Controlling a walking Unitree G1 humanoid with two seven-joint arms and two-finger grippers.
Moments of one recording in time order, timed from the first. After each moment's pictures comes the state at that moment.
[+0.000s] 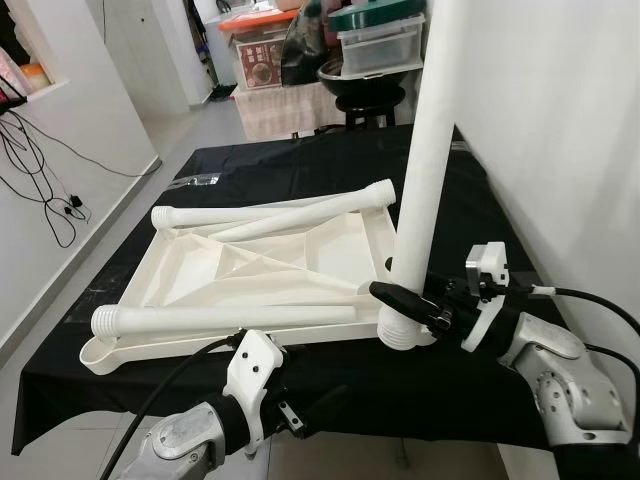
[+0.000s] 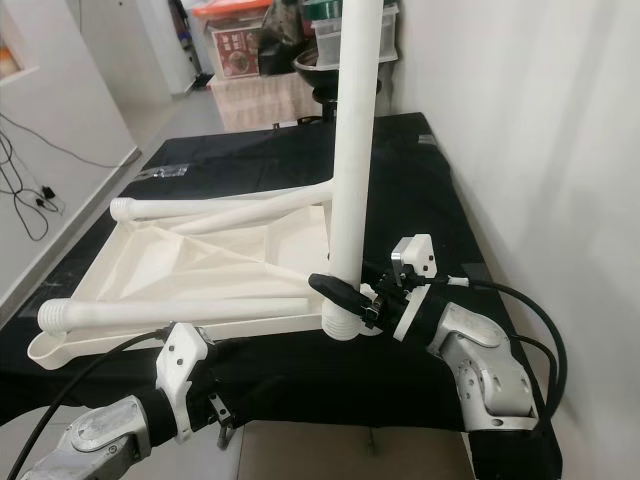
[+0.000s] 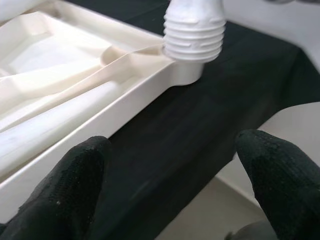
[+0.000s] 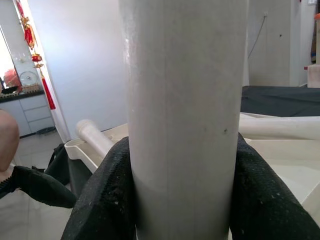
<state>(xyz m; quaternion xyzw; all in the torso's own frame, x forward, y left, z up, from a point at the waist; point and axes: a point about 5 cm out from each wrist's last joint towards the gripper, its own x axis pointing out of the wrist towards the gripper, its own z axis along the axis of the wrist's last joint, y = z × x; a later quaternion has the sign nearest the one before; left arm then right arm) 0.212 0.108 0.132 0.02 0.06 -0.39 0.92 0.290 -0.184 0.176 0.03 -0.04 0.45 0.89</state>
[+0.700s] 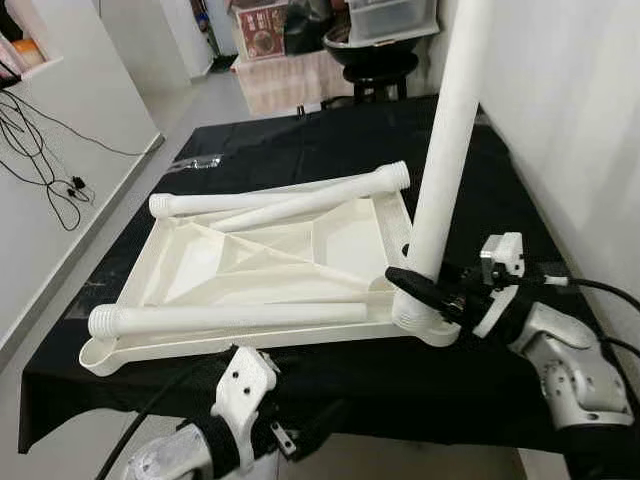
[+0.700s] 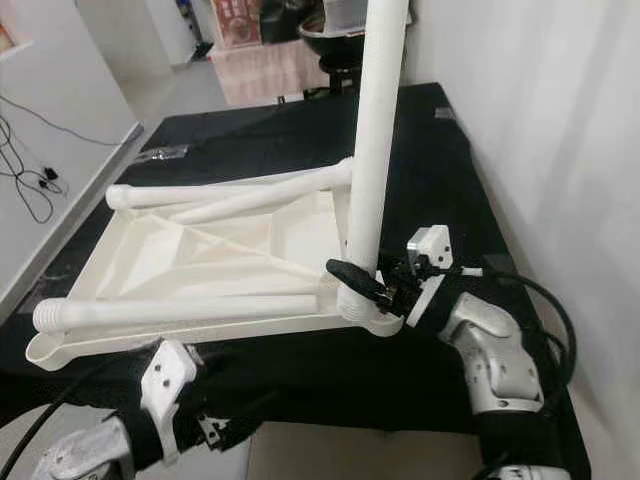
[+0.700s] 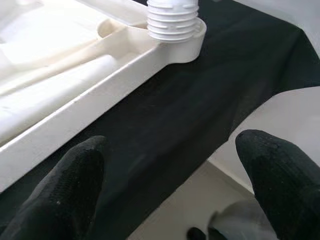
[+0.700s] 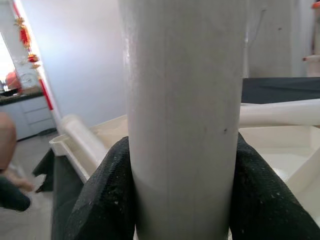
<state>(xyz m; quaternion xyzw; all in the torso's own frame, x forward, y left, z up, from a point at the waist) 0.188 0.111 0.134 0.01 0.07 -0.40 0.91 0.294 -0.203 0.180 0.01 -0.05 0.45 0.89</state>
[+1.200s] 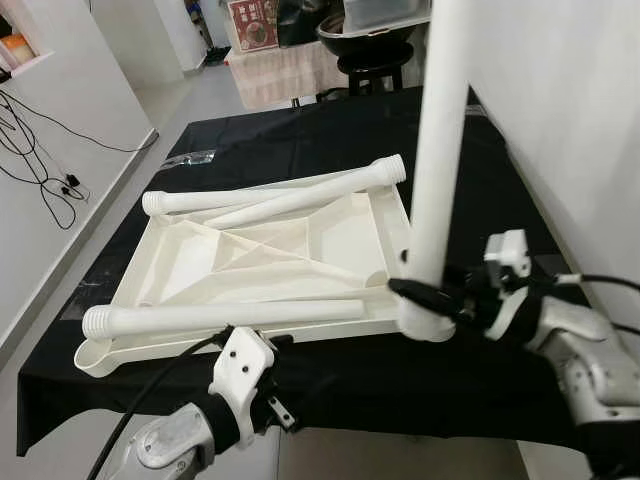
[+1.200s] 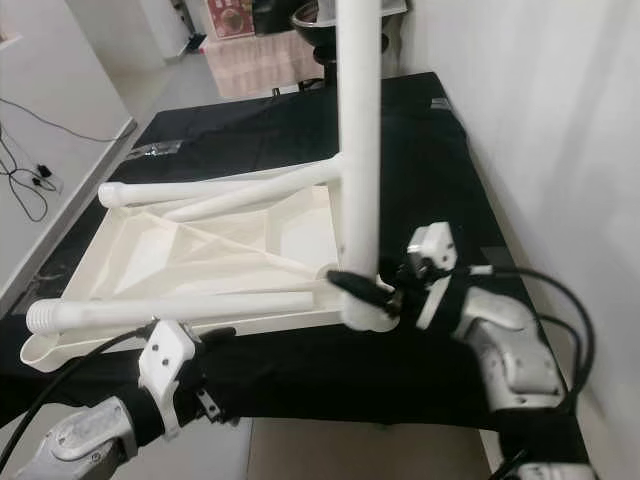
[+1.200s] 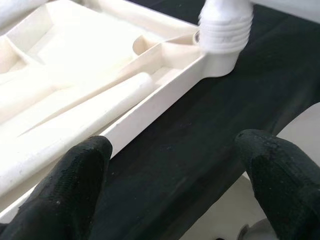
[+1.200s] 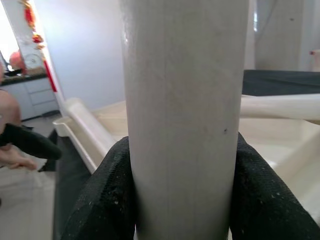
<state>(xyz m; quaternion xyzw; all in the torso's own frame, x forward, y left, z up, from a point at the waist) 0.206 0.116 0.143 0.03 0.04 -0.36 0.93 0.297 -0.221 0.194 -0.03 -0.03 0.46 0.89</state>
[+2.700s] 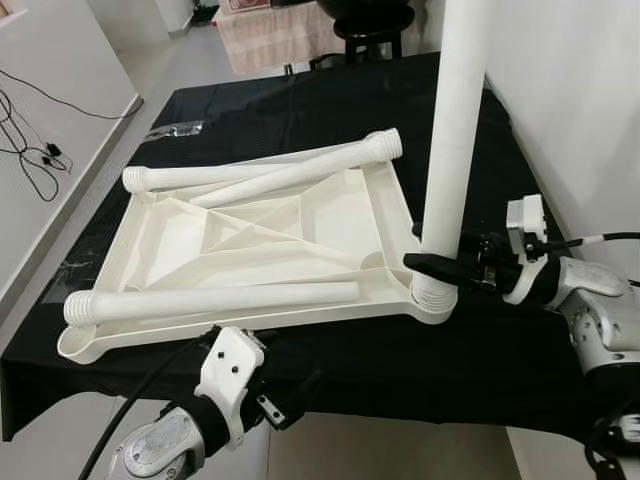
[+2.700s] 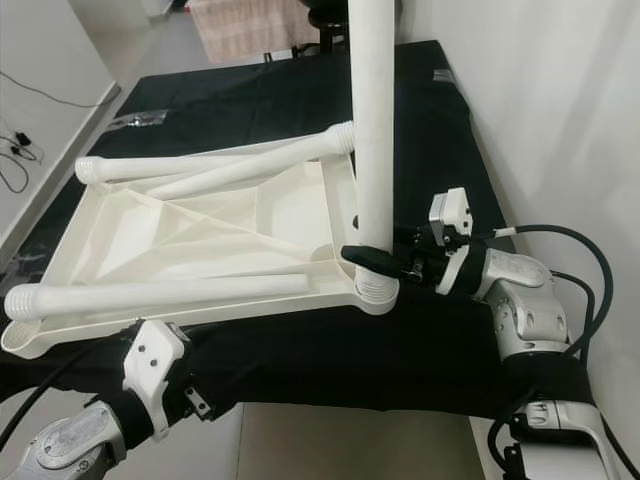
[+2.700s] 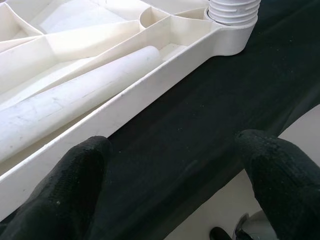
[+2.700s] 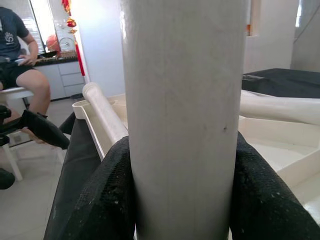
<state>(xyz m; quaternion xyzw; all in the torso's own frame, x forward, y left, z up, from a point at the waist) 0.195 0.122 0.148 0.05 0.05 -0.33 0.94 0.312 -0.227 0.207 -0.07 -0.05 0.54 0.84</state>
